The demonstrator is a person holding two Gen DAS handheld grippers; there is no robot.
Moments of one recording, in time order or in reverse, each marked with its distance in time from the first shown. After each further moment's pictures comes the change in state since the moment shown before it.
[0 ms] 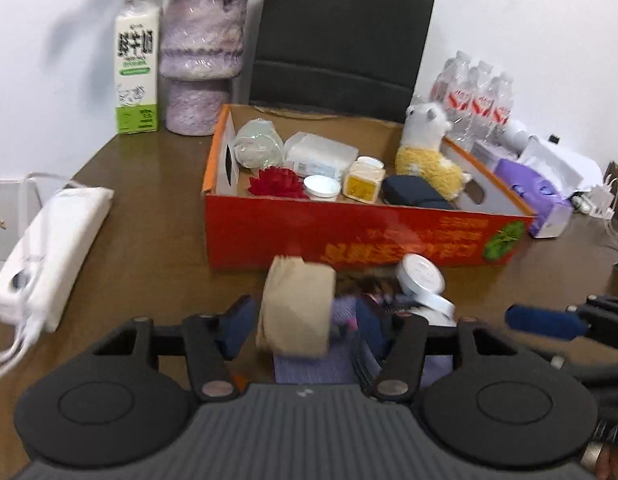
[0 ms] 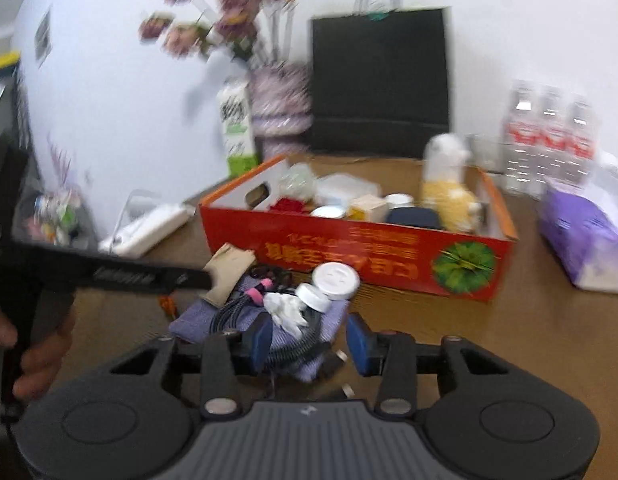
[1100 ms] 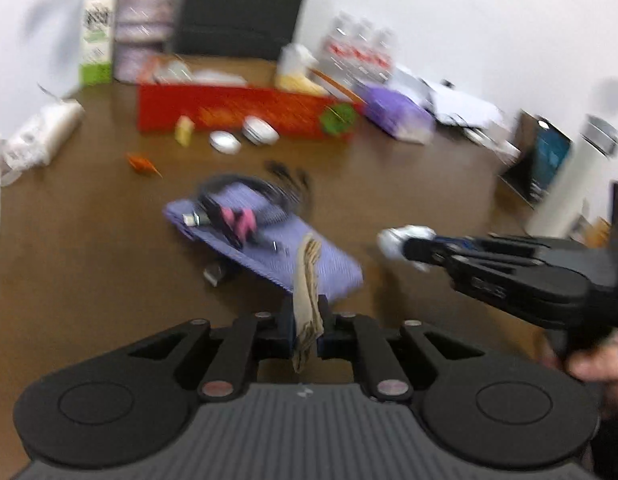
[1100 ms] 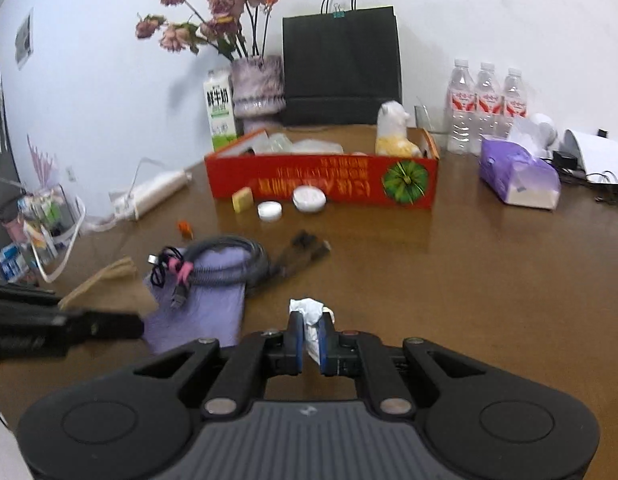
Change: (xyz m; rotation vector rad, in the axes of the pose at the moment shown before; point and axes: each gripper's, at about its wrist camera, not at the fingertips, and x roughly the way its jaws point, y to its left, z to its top) left arm -0.160 -0.077 -0.148 0.049 0.075 -0.206; right arm -0.113 0.022 -0.105 0.084 -0.003 -0.118
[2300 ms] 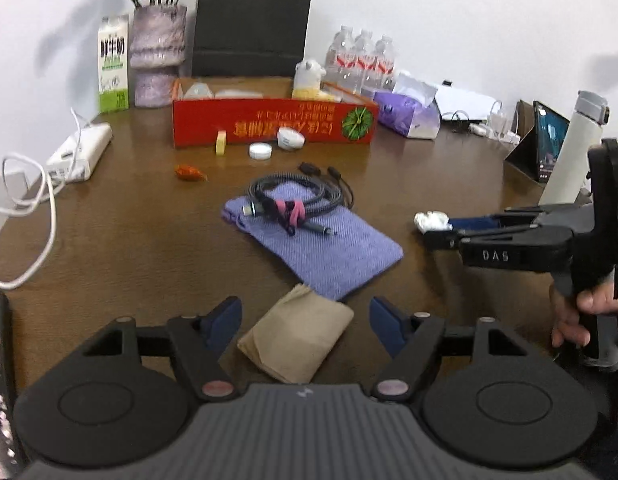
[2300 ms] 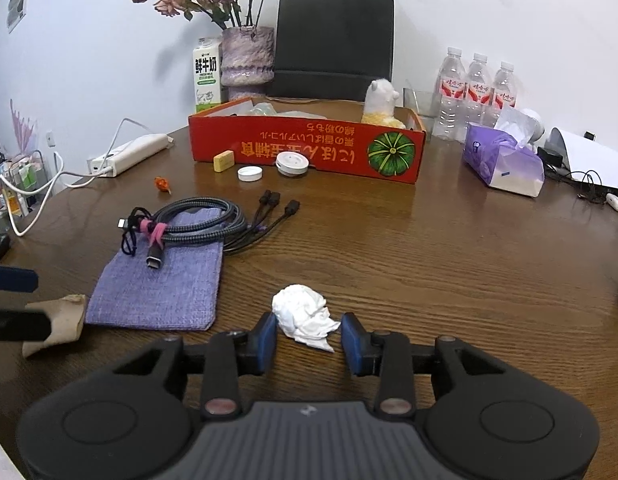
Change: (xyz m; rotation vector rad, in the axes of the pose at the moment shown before) left arm -0.027 0.035 -0.030 0.100 -0.061 0.066; right arm 0.010 0.003 -0.015 -0.064 0.047 -0.071
